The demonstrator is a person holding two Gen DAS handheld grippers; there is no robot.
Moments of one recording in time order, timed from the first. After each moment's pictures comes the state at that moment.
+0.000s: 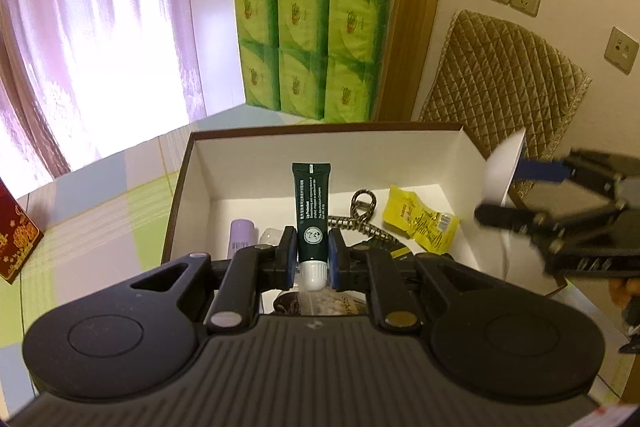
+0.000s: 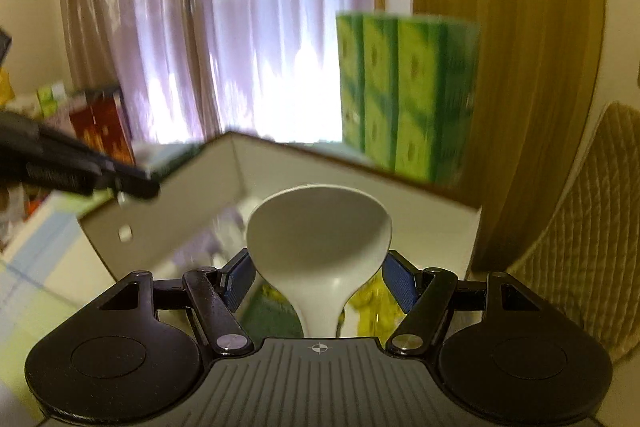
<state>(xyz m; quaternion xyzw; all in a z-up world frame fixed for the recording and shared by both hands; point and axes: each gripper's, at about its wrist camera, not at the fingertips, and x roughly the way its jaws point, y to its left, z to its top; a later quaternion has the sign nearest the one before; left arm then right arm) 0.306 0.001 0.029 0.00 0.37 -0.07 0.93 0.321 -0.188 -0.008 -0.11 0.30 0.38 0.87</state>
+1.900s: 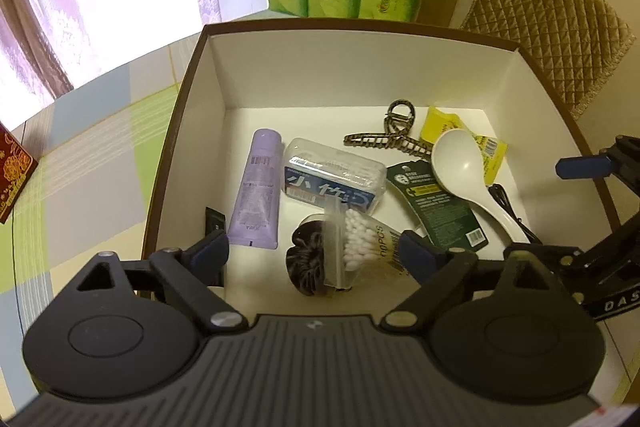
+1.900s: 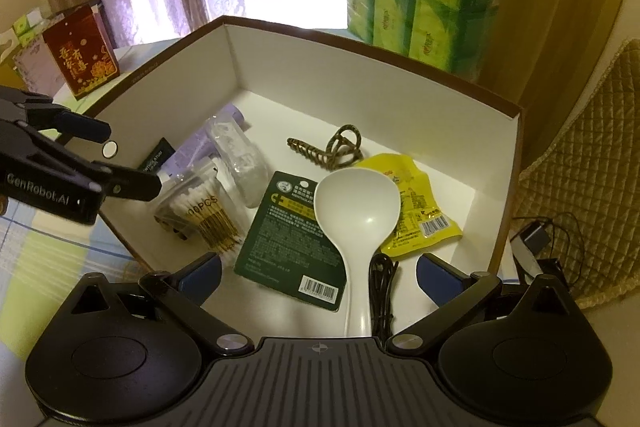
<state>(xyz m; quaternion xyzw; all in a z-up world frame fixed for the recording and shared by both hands) 0.329 0.014 -0.023 0.00 0.48 -0.04 0.88 0.325 -0.159 -0.028 -0.16 0.43 0.34 0.82</state>
